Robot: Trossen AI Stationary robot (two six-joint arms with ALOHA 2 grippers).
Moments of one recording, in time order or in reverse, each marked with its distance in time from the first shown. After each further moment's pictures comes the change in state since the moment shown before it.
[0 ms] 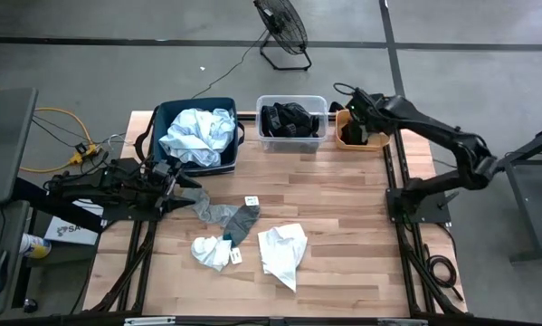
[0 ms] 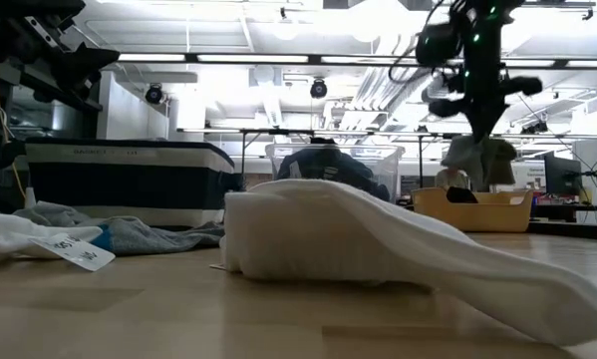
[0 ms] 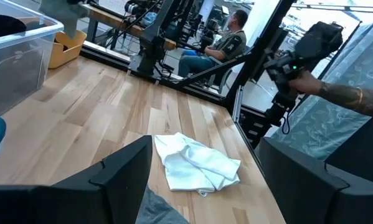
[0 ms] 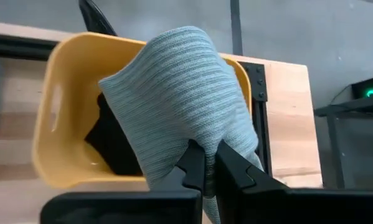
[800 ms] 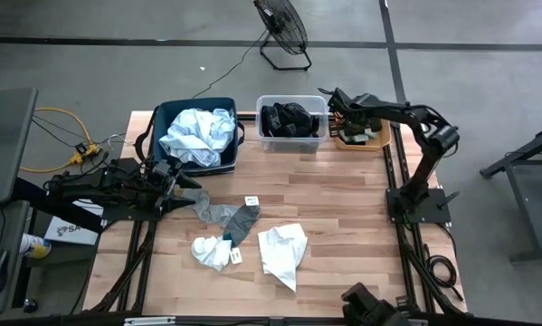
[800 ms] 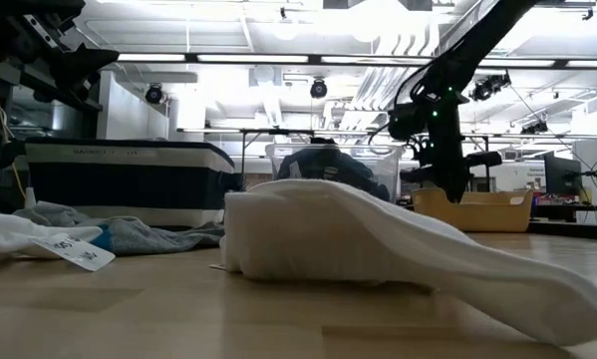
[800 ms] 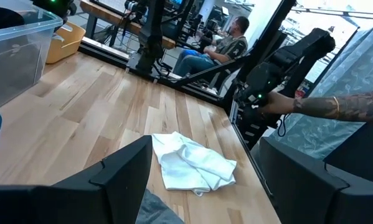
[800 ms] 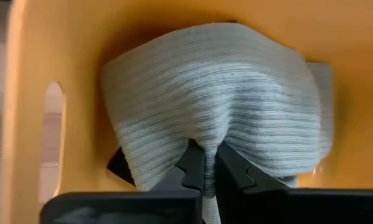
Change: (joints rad) left arm 0.000 0.000 0.000 0.000 0.003 -0.032; right arm -0.127 0.423 0.000 0.299 -0.260 -0.098
